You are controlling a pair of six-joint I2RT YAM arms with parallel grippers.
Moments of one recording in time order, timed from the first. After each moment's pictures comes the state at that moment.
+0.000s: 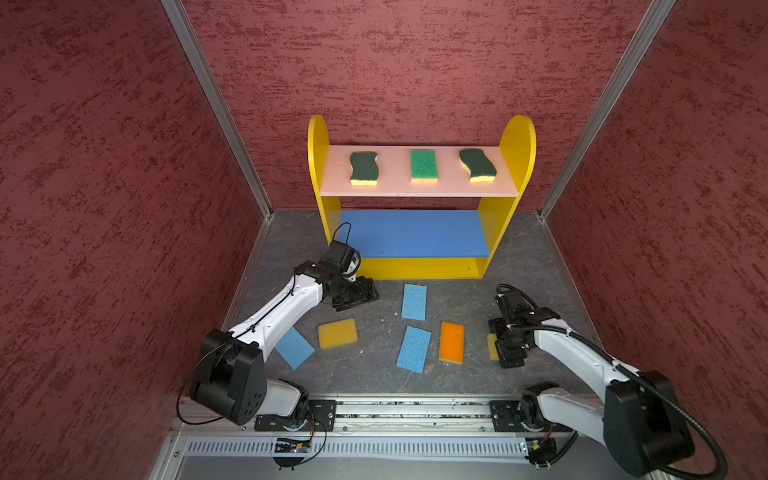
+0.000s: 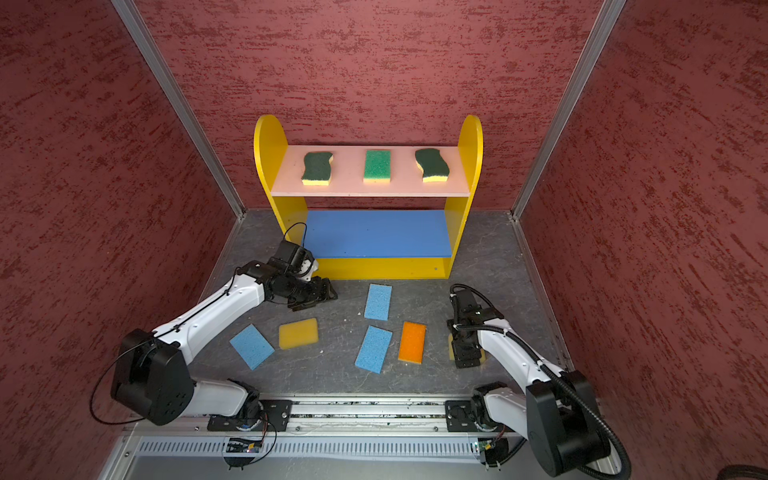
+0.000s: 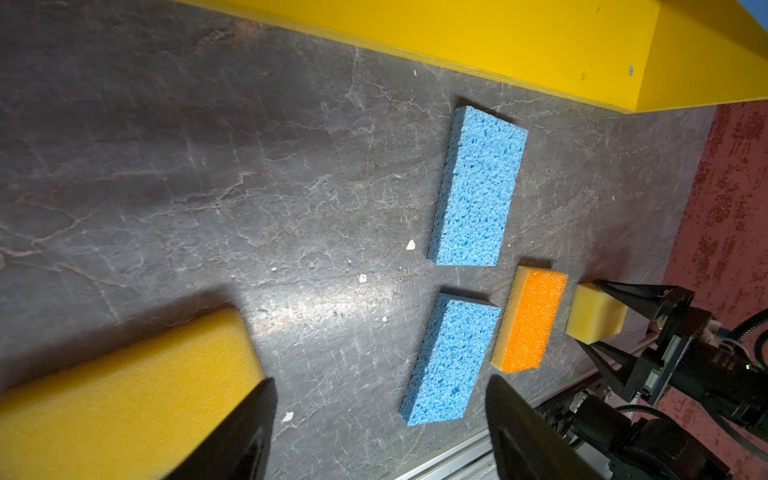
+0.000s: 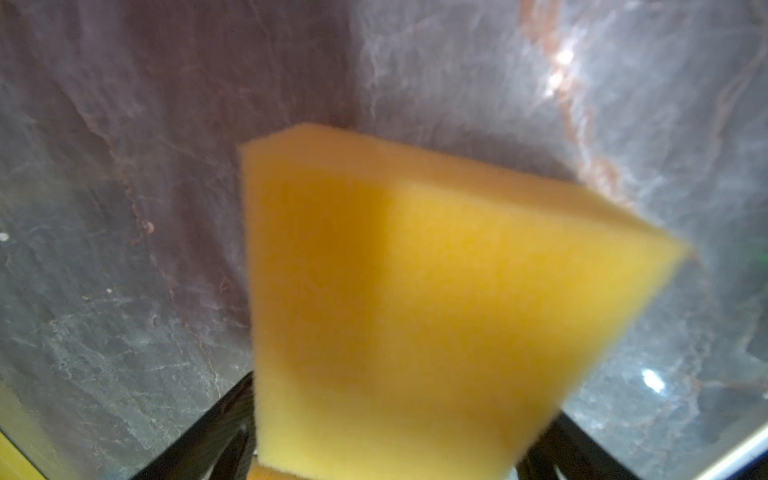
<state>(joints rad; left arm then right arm) -0.38 1.40 1.05 -0.81 0.34 -0.55 0.24 1.17 0.55 -0.80 -0.03 1.71</state>
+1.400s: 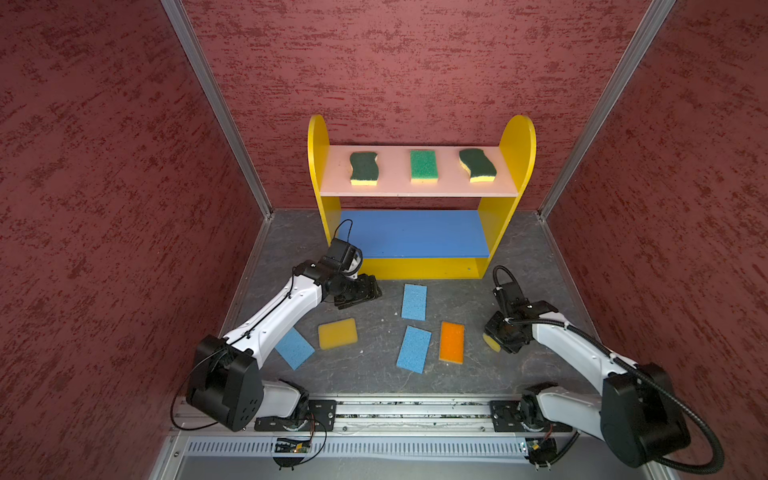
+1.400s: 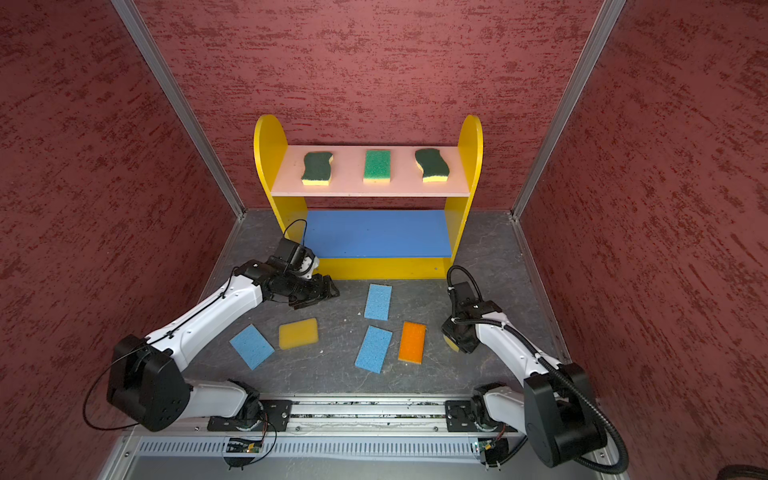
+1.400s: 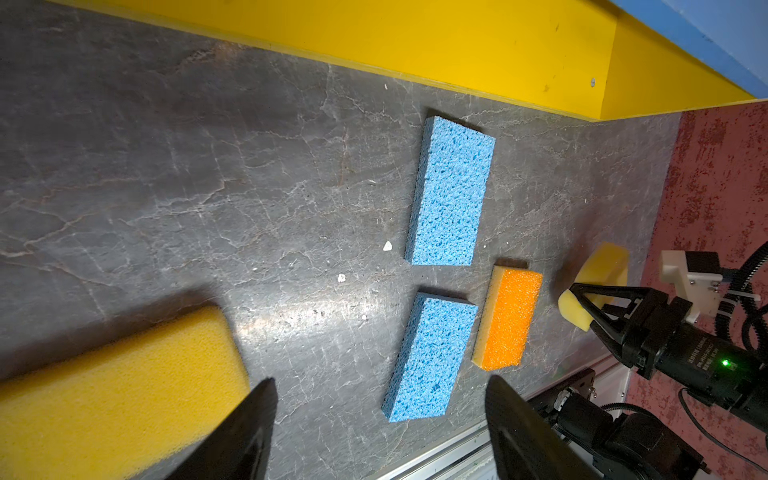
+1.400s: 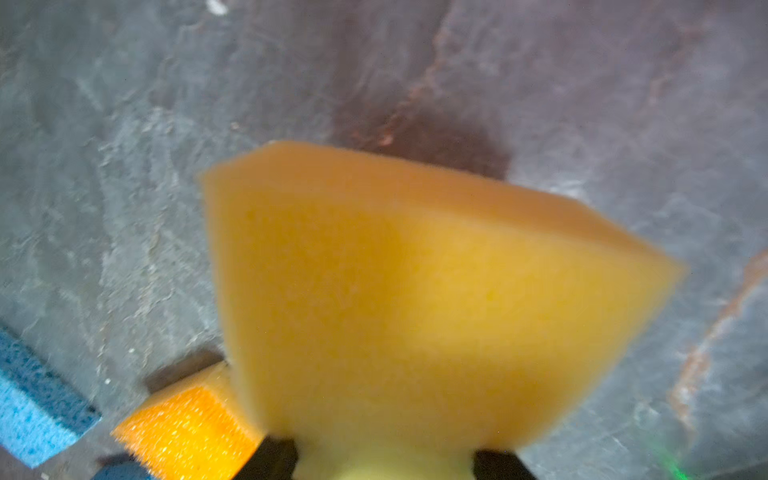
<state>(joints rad) -0.42 1.37 1.08 -0.82 0.33 -0.59 0.27 1.20 0.62 -0.75 -0.05 1.00</state>
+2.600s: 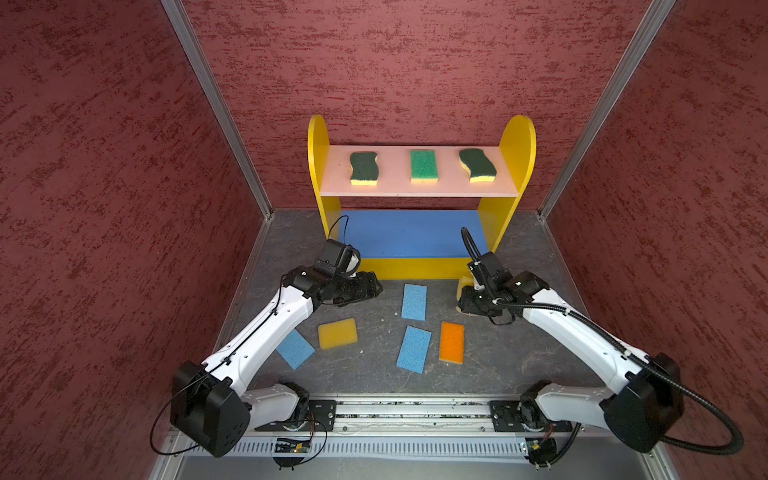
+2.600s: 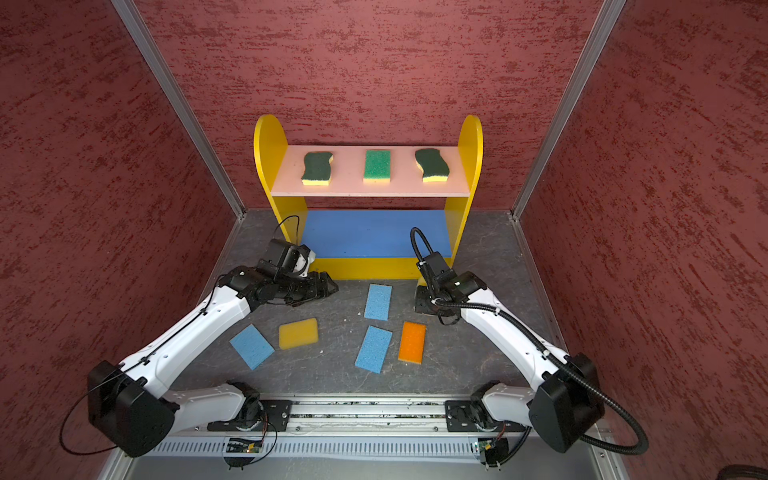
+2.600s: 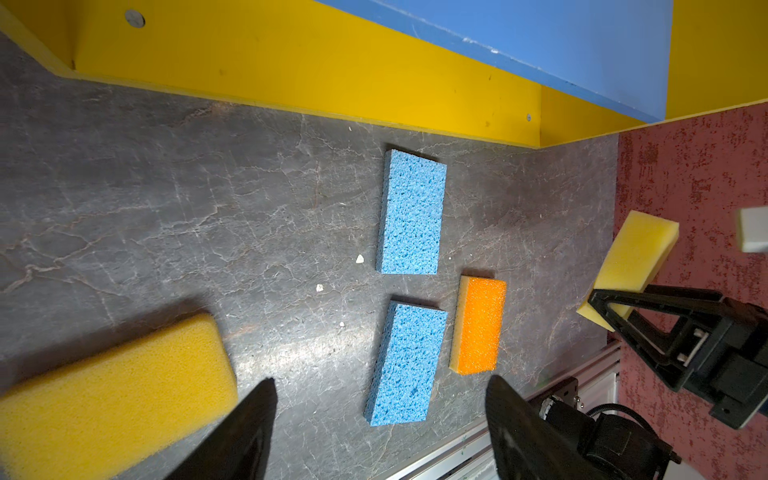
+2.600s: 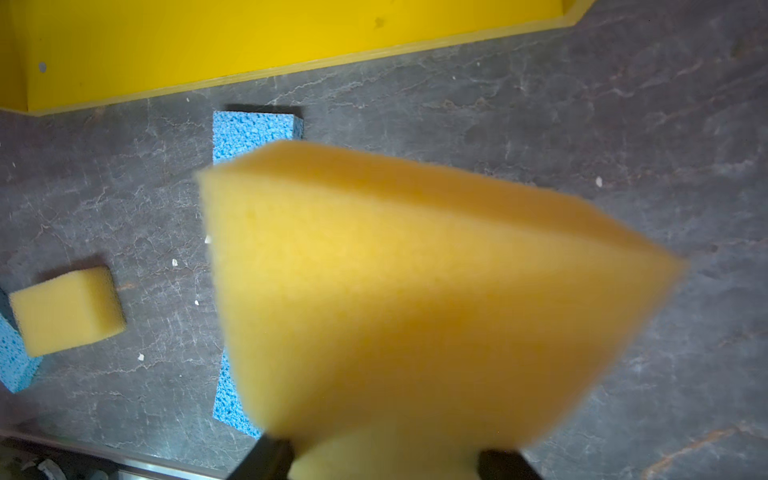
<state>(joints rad) -0.45 1.24 1.08 -0.80 0.27 -0.62 0.55 1.28 1.06 -0.91 0.01 0.59</state>
